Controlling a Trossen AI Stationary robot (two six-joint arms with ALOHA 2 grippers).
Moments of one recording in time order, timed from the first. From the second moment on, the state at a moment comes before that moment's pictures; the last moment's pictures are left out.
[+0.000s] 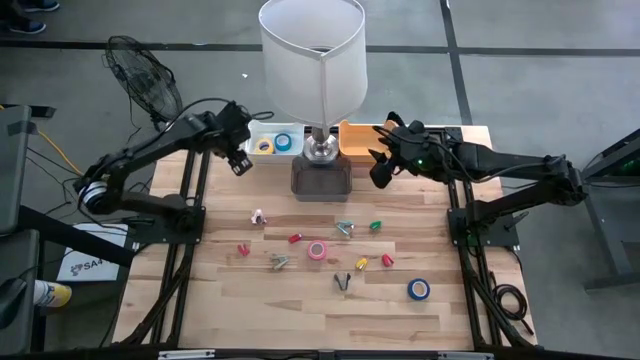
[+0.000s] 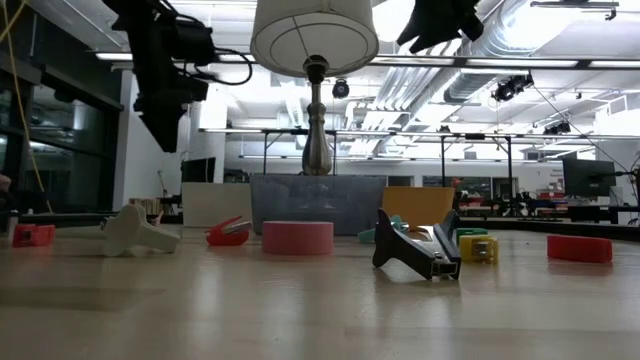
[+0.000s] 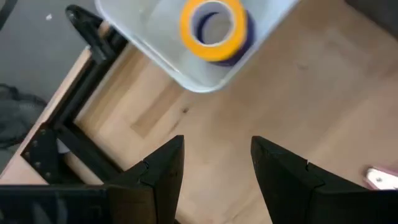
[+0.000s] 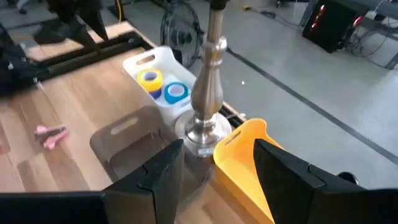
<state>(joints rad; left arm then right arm) 0.74 1.21 1.02 -0.97 -0.15 0.11 -0.12 1.18 1.18 -0.58 0.53 0.29</state>
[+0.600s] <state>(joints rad) 0.46 1.03 0.94 -0.85 -0.01 0.15 -0.12 1.07 1.18 -0.83 0.11 0.21</state>
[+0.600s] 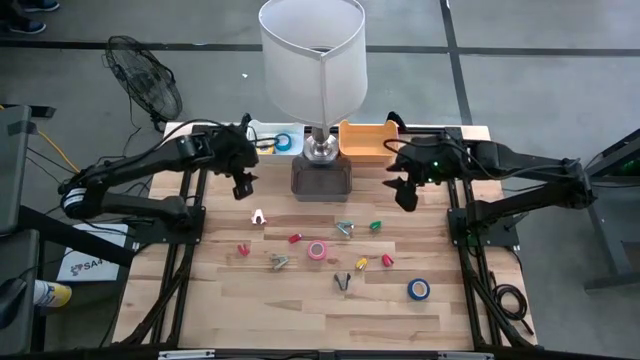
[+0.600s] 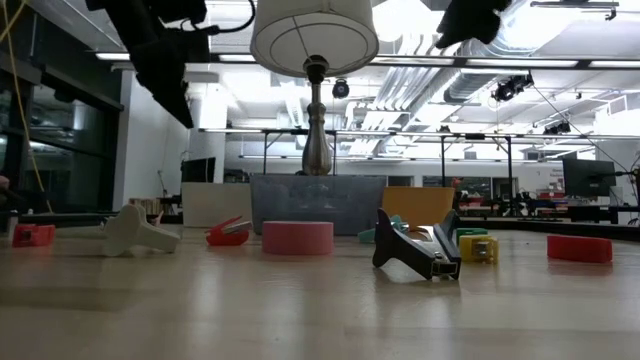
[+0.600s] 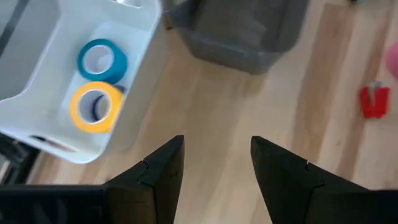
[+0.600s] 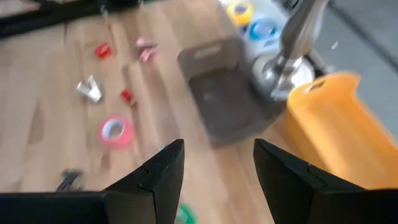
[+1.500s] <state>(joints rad) -0.04 1.04 0.70 -0.53 -0.10 -0.19 0.21 1.07 1.18 -1.21 0.16 0.71</state>
